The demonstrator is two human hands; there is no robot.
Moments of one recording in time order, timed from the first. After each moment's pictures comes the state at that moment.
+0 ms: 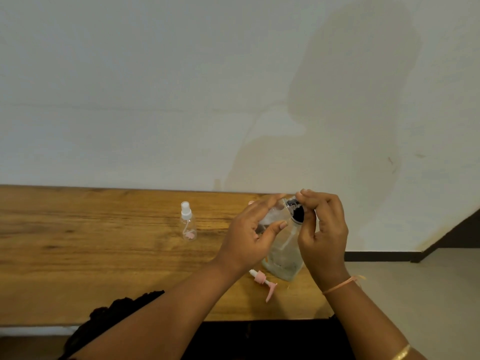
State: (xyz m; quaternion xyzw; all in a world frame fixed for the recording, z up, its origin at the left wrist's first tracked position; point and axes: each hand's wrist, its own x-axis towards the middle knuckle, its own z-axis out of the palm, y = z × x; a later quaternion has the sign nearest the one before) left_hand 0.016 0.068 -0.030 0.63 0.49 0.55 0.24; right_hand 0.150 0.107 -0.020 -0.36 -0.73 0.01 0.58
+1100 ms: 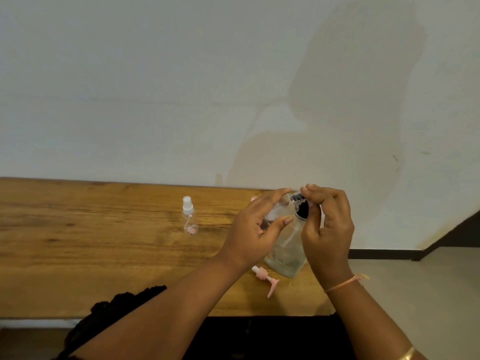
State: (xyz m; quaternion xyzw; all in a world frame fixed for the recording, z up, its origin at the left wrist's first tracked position) left_hand 0.016 0.070 -0.028 0.64 0.49 0.54 0.22; right_hand 0.145 0.105 -0.015 -0.38 -0.71 0.02 0.59
